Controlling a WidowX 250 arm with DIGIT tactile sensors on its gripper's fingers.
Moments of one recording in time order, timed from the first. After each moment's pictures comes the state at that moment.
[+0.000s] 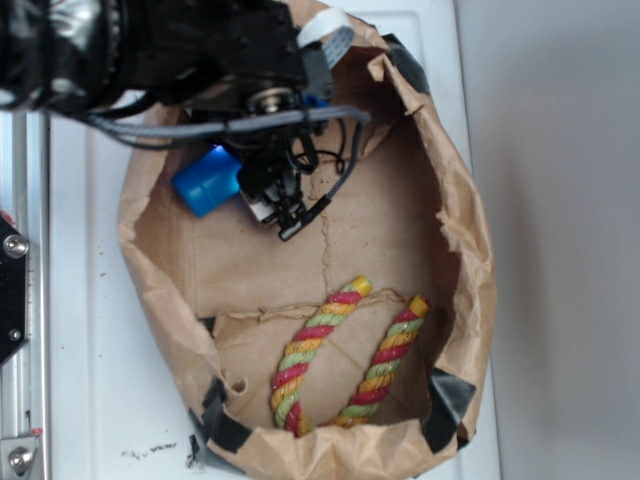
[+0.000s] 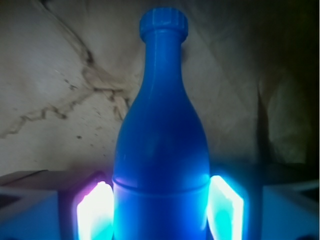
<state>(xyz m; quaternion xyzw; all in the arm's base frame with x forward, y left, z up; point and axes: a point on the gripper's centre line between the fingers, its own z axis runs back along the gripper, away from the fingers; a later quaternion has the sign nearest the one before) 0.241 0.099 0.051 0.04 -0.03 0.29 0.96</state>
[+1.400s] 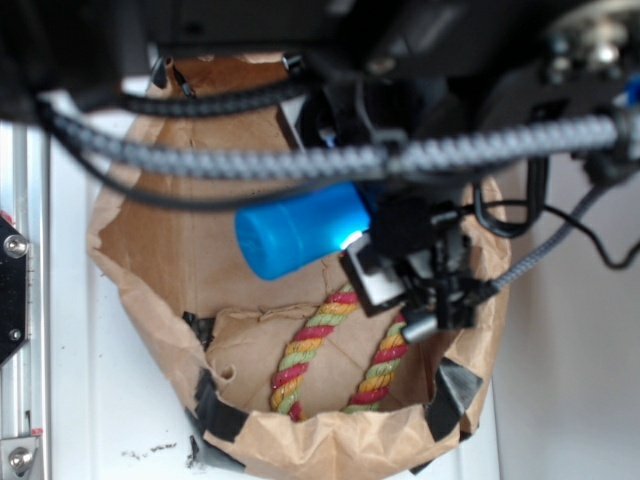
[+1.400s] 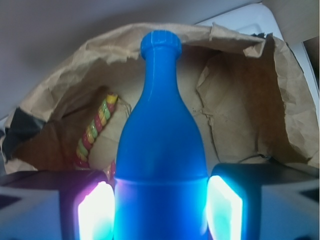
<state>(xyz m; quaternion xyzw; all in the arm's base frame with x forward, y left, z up) 0.296 0.033 0.204 -0.04 -0.04 0.20 0.98</state>
